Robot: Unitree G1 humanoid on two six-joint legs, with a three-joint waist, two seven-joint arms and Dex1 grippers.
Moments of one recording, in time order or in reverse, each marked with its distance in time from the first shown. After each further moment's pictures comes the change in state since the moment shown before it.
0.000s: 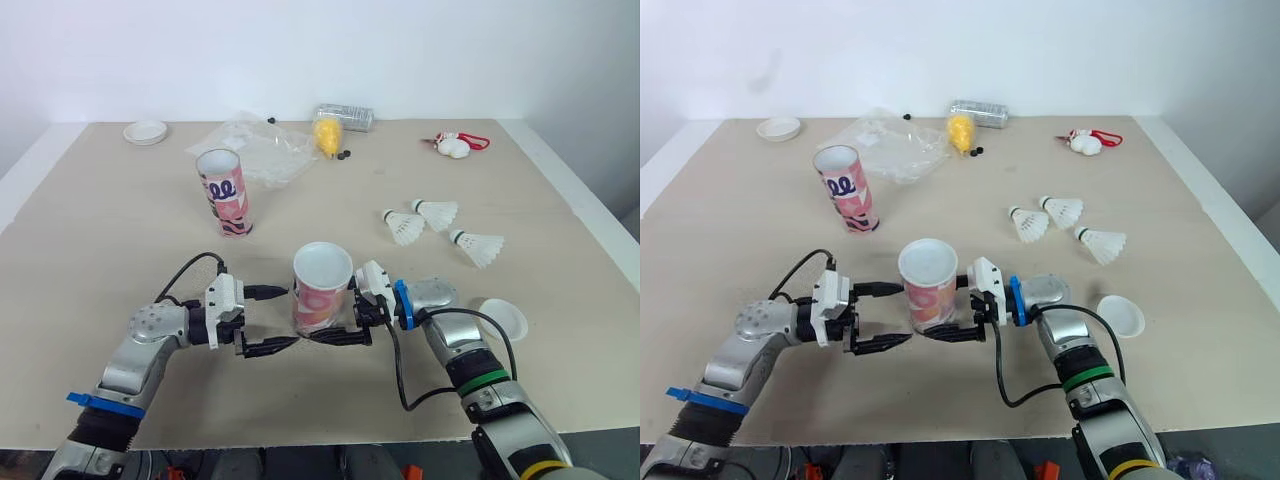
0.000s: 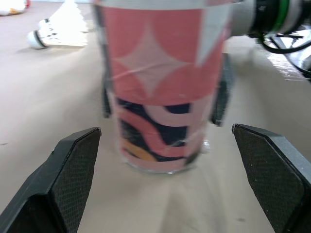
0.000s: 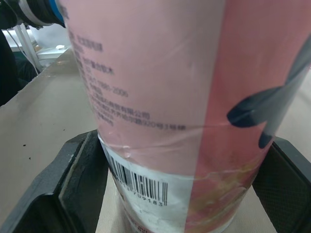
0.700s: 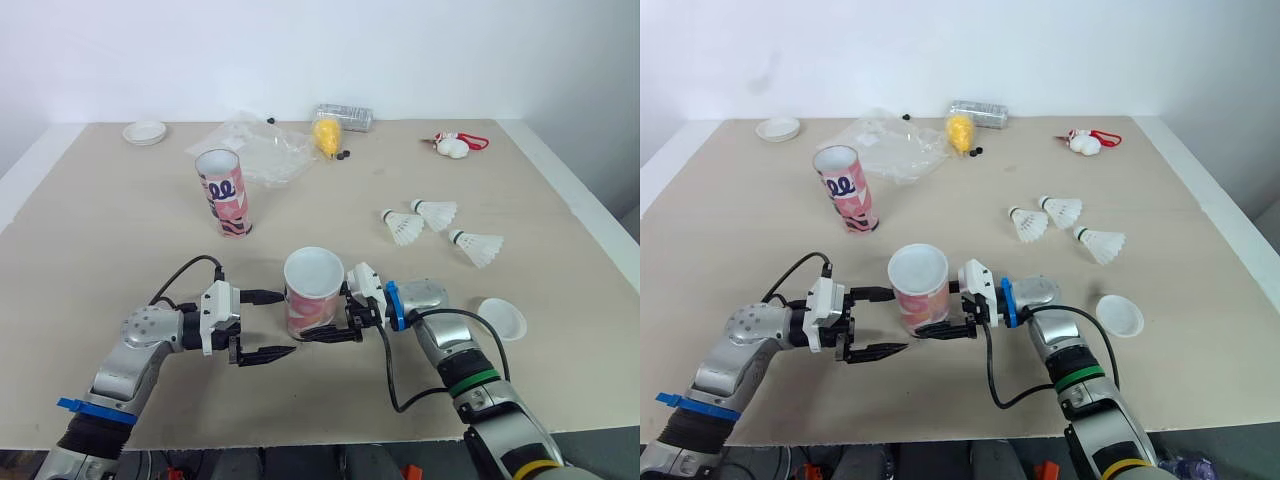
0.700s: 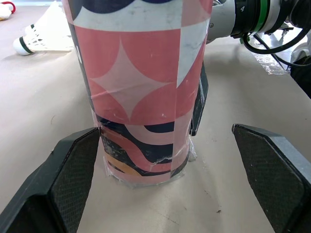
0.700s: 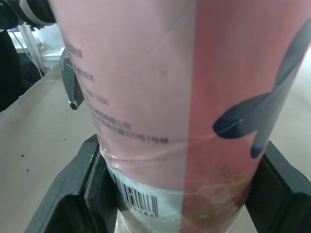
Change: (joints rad) left arm 0.019 0.023 0.006 -0.029 -0.002 -0.023 -0.015; right arm -0.003 0.039 0.013 0.005 -0.020 -0.011 -0.016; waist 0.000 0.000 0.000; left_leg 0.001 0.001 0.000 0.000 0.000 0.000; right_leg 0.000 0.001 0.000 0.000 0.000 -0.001
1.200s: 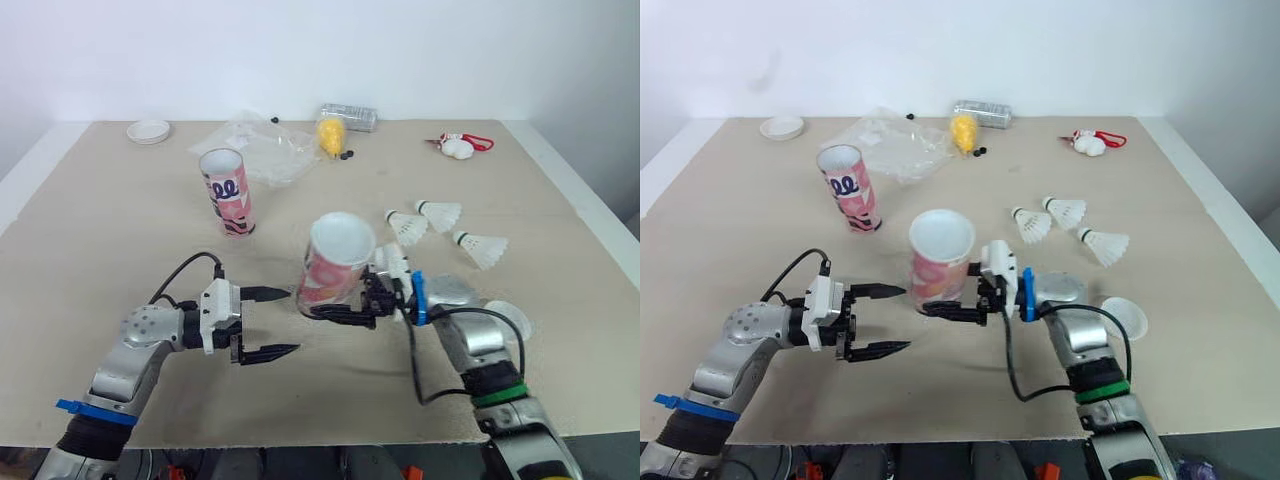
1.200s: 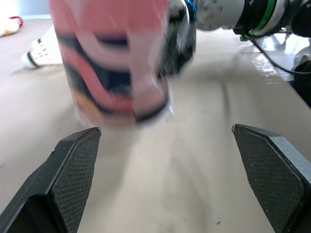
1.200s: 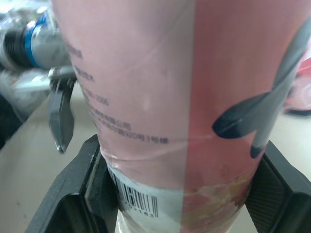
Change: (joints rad) left arm 0.001 -0.006 -0.005 -0.050 -0.019 0.011 0.015; right arm 0.136 -0.098 -0.151 -0.395 0.172 0.286 -0.173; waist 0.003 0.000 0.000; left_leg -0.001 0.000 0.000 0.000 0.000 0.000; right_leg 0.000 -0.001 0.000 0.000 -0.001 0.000
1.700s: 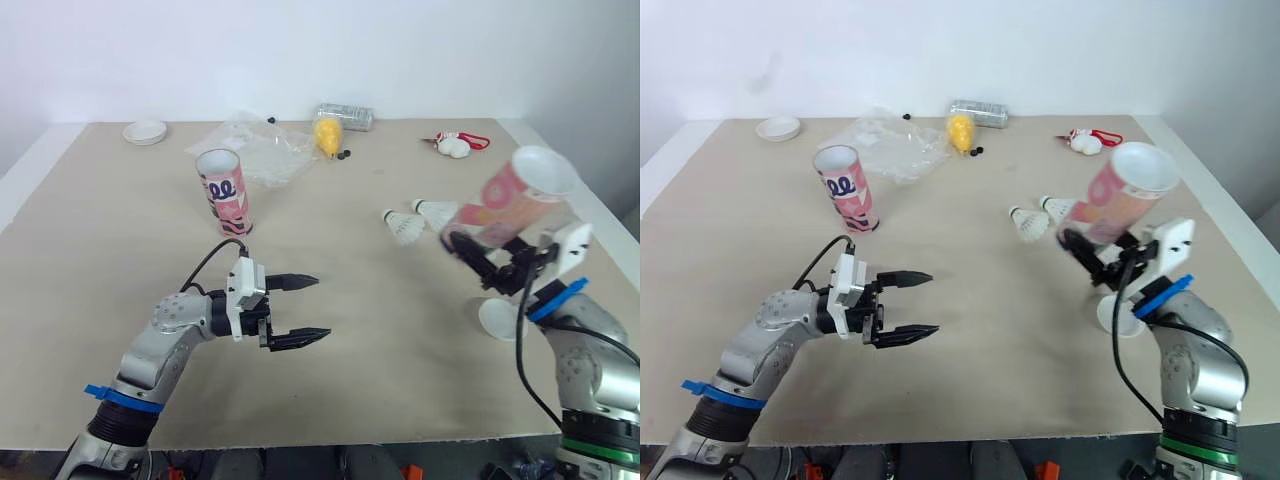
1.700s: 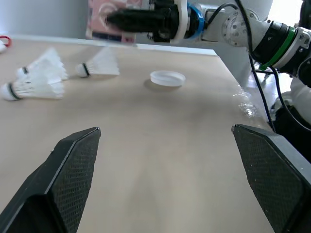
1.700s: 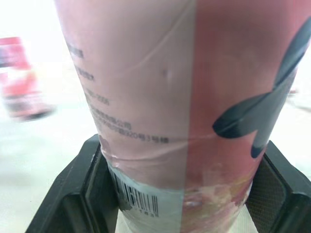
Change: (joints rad) left arm -0.089 -0.116 -0.066 -0.065 -0.070 0.196 0.108; right arm 0.234 -0.114 -0.560 -0.106 0.063 0.043 -0.548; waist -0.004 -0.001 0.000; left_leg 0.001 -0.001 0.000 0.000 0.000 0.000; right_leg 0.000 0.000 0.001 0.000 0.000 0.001
